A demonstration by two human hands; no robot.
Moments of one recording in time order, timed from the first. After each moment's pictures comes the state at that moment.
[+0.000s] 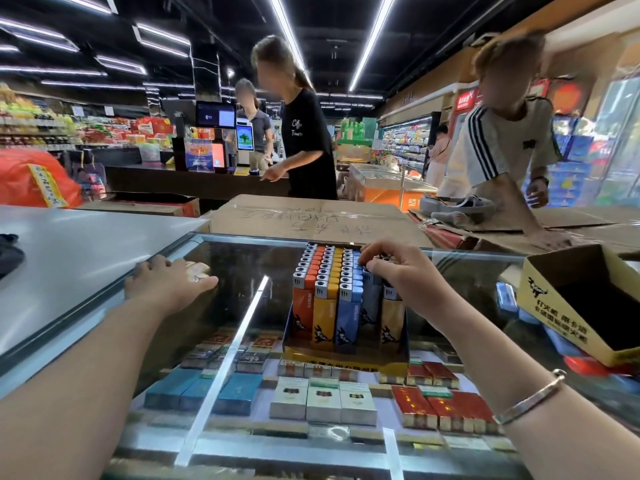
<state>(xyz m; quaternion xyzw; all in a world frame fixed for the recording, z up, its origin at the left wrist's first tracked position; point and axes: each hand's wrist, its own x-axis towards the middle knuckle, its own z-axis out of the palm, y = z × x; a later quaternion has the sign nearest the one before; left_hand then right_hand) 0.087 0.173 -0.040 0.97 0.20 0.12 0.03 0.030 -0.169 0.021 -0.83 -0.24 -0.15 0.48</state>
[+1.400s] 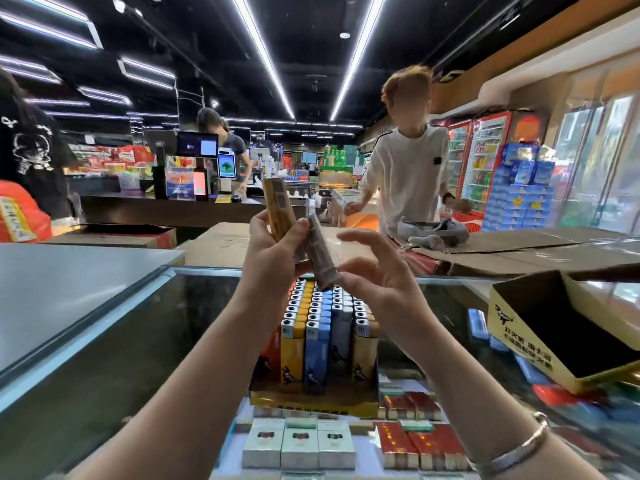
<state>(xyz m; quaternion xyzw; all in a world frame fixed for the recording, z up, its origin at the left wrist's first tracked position) 0.025 -0.023 0.064 0.52 -0.18 0.17 0.82 0.007 -0.169 0.046 -0.70 -0.35 -0.18 0.59</state>
